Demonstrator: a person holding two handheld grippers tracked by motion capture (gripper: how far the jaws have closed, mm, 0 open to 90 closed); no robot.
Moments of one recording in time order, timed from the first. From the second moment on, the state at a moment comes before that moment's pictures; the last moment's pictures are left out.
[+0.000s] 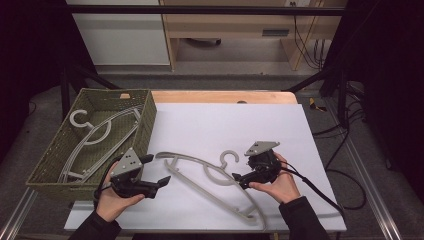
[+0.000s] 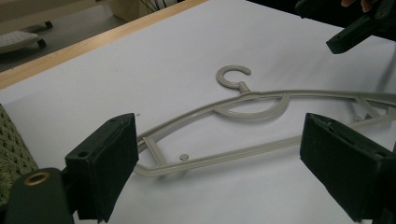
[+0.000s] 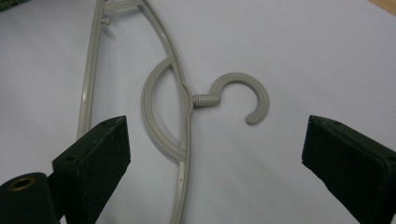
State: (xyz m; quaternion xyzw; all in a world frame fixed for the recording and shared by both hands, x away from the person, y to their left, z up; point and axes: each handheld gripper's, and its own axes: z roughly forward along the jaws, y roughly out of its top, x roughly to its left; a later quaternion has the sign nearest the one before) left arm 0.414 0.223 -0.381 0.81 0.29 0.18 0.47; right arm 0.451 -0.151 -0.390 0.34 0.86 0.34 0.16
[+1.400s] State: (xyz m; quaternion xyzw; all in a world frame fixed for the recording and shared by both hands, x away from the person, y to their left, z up) left arm 0.415 0.215 -0.396 0.83 0.28 0.16 0.46; right arm 0.507 -0.093 -0.445 0.32 0.93 0.18 0.07
